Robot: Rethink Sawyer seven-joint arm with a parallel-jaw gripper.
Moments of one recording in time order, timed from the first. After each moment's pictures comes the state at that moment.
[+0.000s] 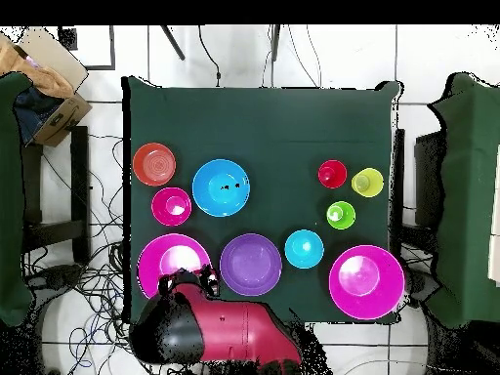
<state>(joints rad) -0.23 -1.16 0.19 2.34 -0.02 0.30 1.57</state>
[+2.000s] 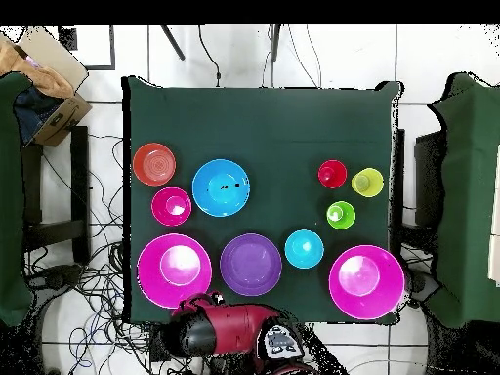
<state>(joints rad) -0.17 -0.70 0.07 2.32 -0.21 0.03 1.57</state>
